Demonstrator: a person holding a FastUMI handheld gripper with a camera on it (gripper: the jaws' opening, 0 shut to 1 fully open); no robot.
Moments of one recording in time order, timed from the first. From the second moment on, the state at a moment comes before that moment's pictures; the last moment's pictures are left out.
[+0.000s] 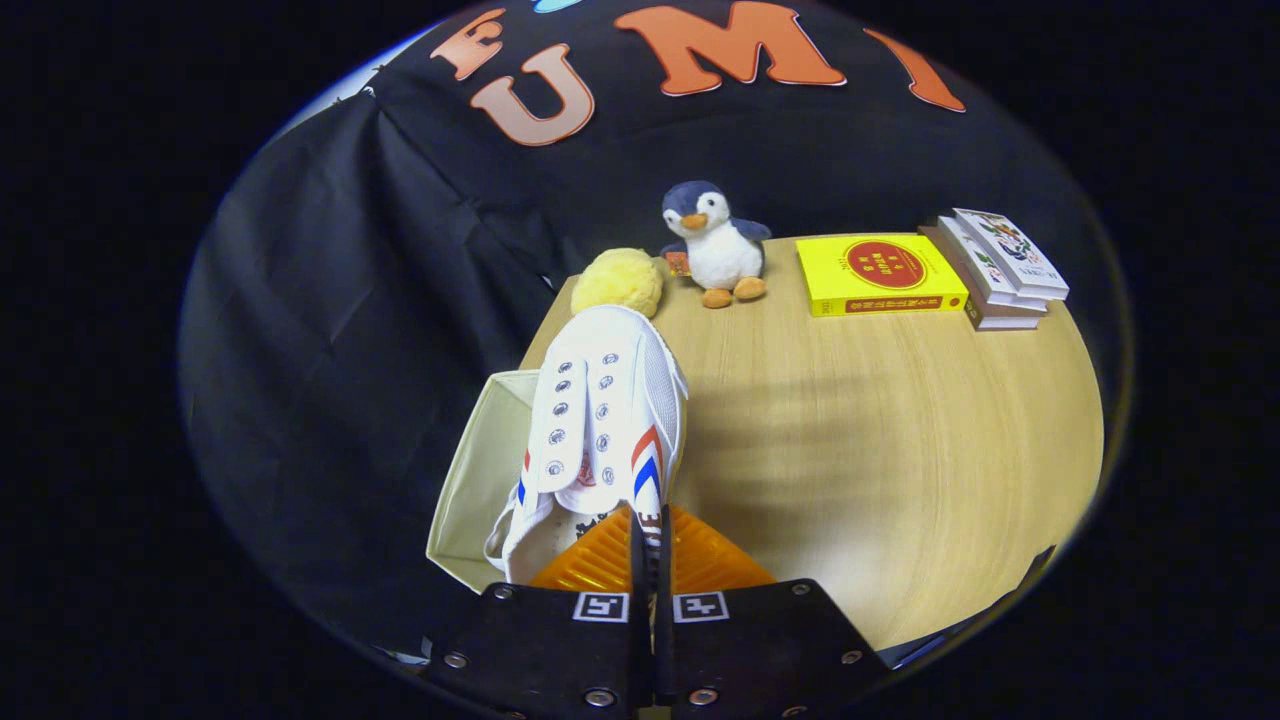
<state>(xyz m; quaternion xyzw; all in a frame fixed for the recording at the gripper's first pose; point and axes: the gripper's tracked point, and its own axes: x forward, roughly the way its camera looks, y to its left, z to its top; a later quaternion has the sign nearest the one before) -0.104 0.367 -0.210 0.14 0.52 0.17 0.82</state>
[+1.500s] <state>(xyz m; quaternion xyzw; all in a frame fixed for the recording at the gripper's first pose) -0.092 0.455 -0.194 0.12 0.48 0.13 0.86</state>
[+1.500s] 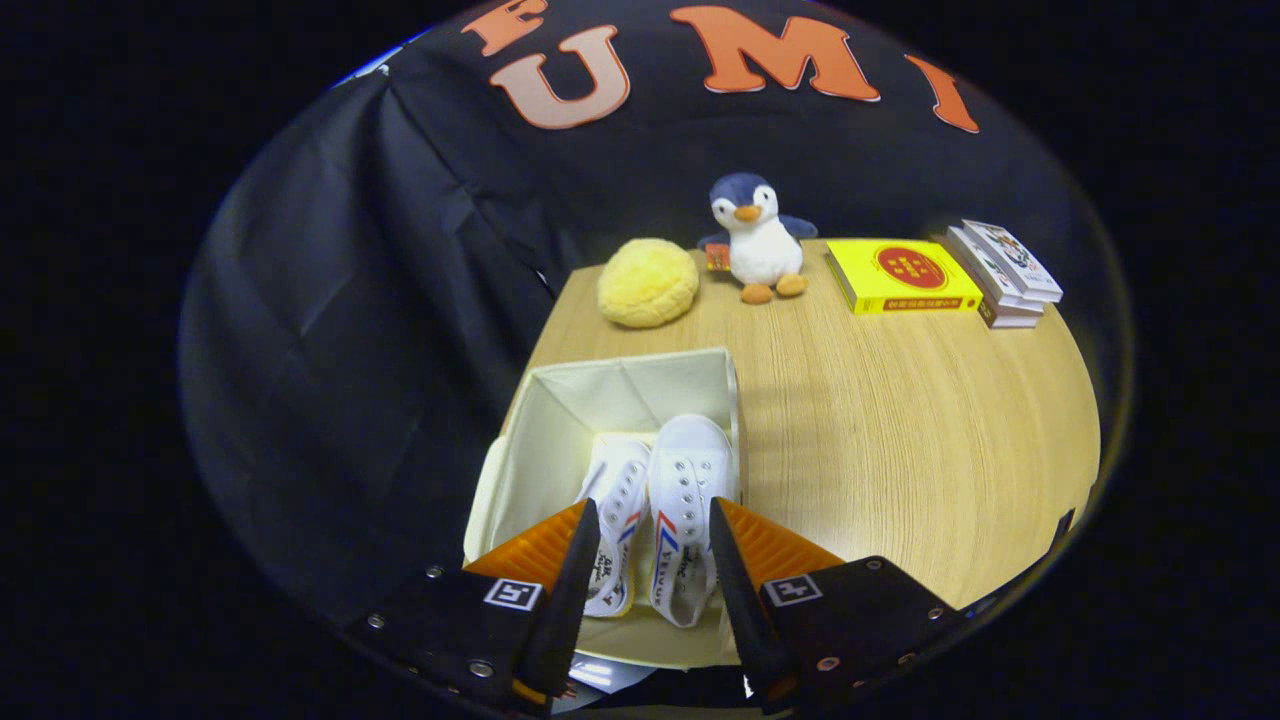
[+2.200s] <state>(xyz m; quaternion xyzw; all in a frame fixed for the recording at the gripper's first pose) -0.016 0.222 -0.056 0.06 0.13 0.03 0.99</state>
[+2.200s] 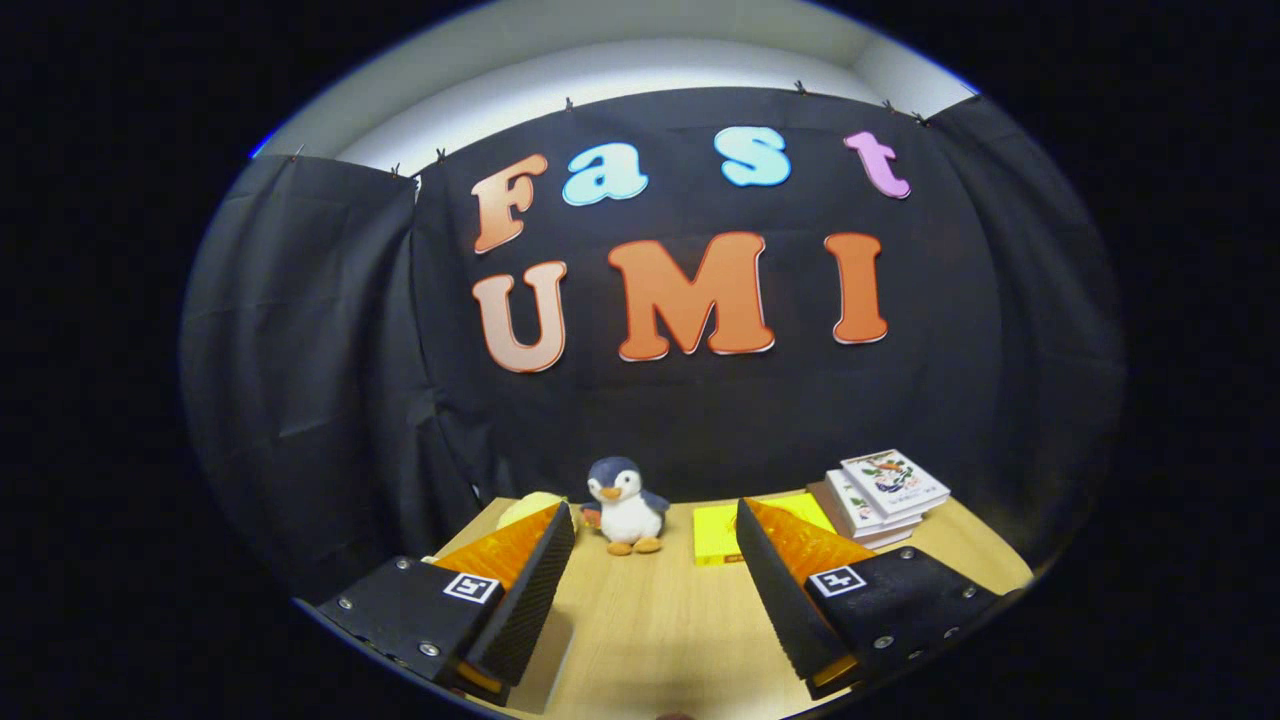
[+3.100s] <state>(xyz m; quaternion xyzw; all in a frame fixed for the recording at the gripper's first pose) -0.011 0.092 -0.017 0.05 0.03 0.02 1.00</state>
